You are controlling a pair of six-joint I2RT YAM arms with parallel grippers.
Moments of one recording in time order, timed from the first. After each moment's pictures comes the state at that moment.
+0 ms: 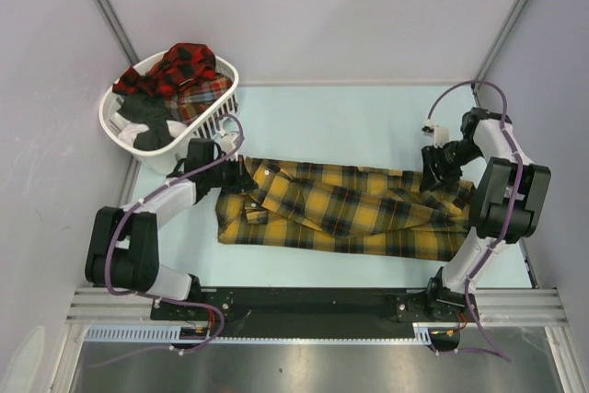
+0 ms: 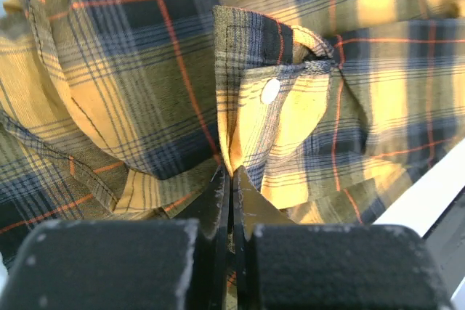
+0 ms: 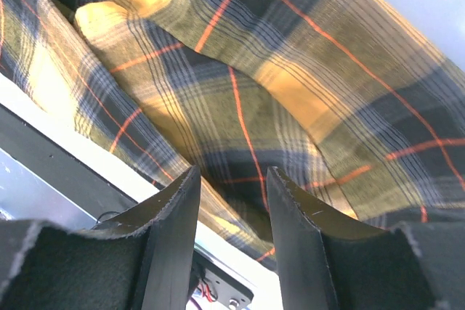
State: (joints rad) left arm -0.16 1.44 0.73 -0.09 0.59 -0.14; right arm -0.23 1.82 1.40 -1.17 -0.51 -0.59
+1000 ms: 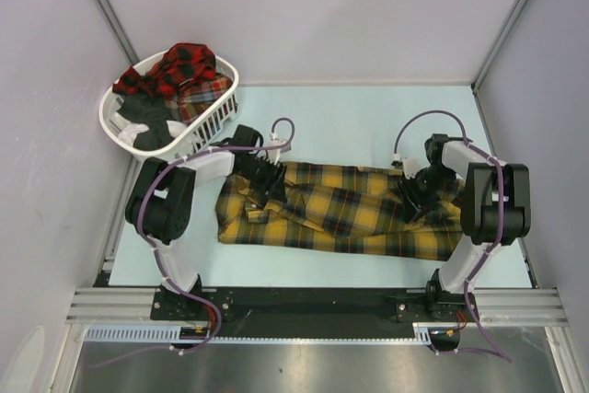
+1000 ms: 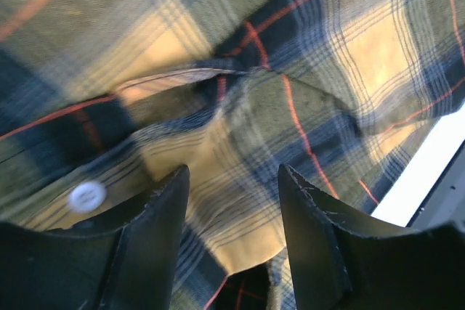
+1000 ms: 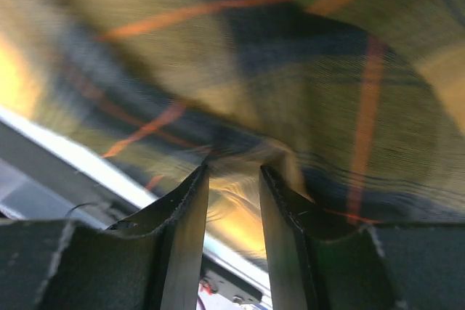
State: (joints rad) left arm -0.37 1.84 1.09 -0.43 0.65 0.17; right arm -0.03 1.75 1.10 -1.03 -0.40 -0.55
